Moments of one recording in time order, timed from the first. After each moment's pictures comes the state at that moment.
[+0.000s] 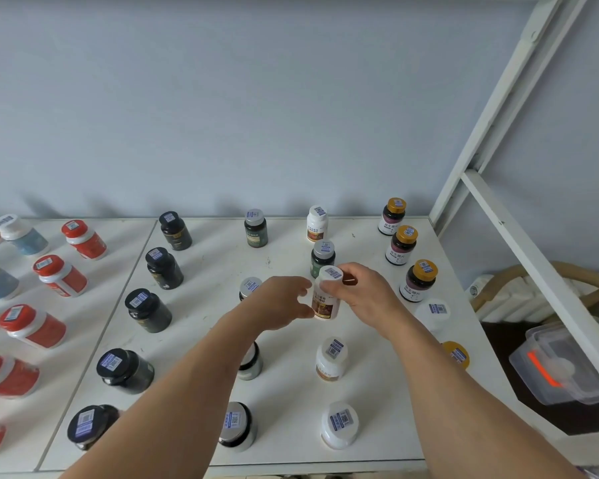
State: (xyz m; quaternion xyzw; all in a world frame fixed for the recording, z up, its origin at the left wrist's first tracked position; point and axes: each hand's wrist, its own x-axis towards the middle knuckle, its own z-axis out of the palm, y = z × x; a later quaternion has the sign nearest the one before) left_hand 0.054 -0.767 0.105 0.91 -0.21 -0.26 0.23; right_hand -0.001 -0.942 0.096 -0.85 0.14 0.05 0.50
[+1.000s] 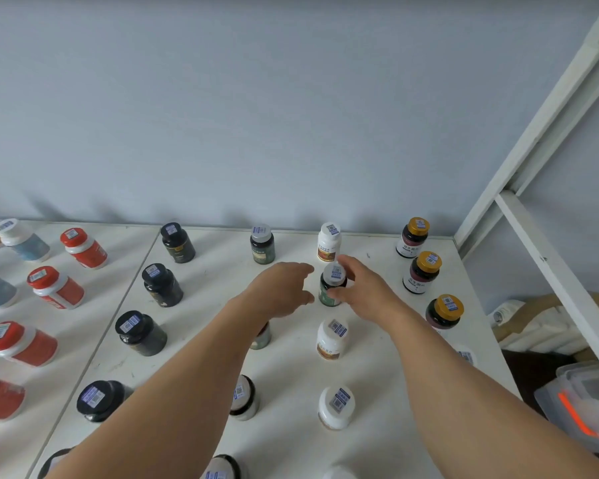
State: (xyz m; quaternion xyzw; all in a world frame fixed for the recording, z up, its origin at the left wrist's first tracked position) left_hand 0.123 -0.785 0.107 0.94 -0.22 -0.19 0.14; right_hand 0.082 -0.963 0.074 -0.87 0.11 0.11 0.47
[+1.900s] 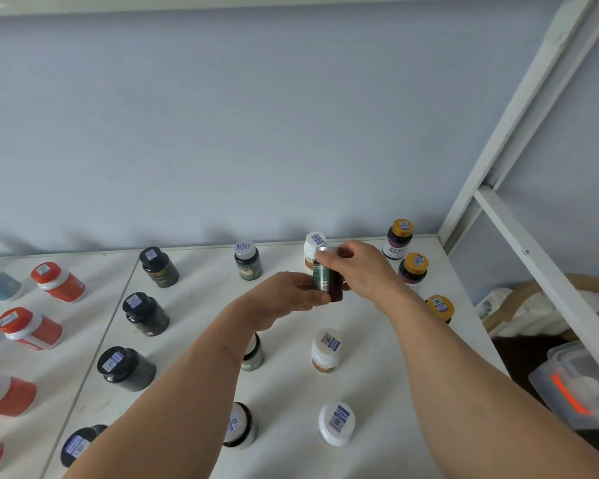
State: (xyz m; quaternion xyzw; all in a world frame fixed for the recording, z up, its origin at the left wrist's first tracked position) left_hand 0.143 -0.796 0.096 0.74 -0.12 -0.40 0.53; right_hand 0.103 -0.971 0.118 -0.85 0.17 0.02 0.50
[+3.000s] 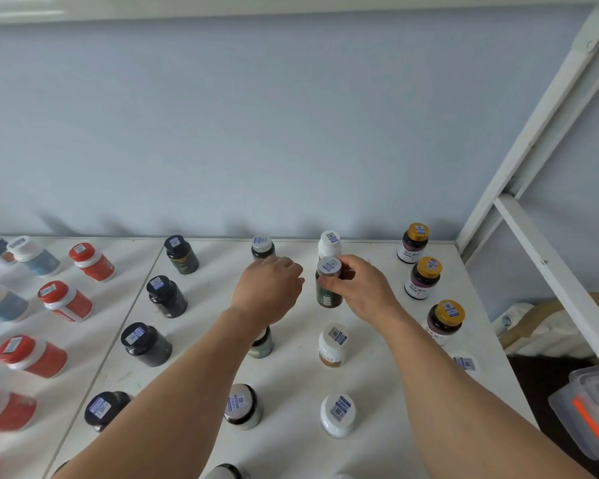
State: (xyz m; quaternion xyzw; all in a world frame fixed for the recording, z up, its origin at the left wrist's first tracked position) left_hand 0.135 -0.769 0.086 0.93 -0.31 0.17 0.04; right_hand 0.083 -0.953 0.096 -0.84 0.10 0.01 0.53
